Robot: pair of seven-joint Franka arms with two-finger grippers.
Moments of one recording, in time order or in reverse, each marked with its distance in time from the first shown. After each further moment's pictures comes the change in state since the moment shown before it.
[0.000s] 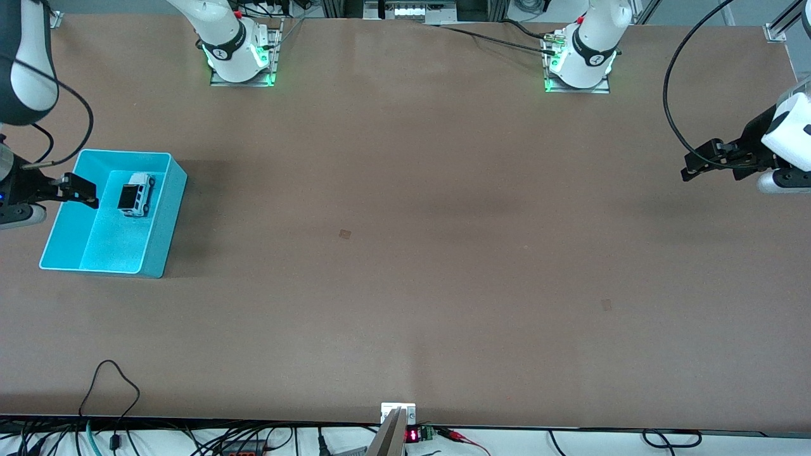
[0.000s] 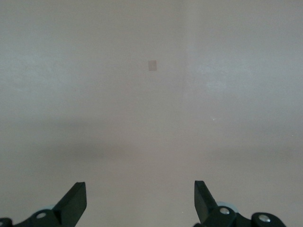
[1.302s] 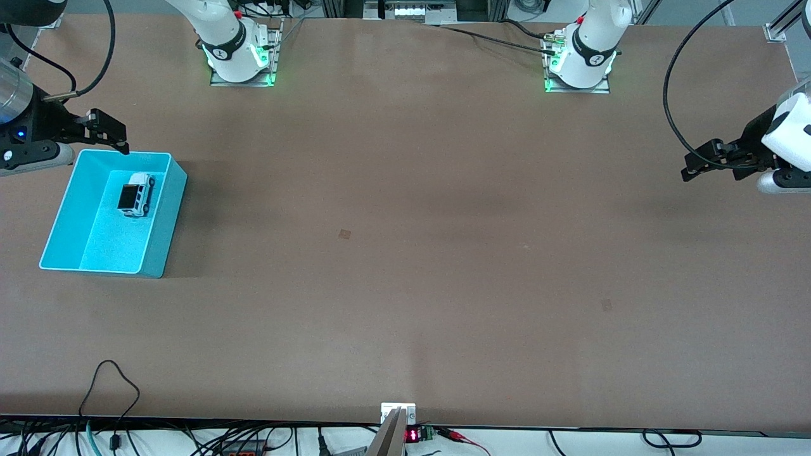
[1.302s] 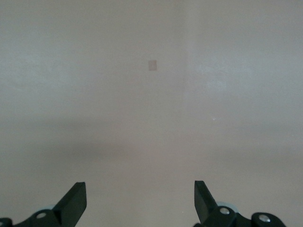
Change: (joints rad) left arm 0.000 0.000 0.000 0.000 0.000 -0.001 0.000; right arm 0.054 -0.121 0.112 0.083 0.014 -0.306 0.178
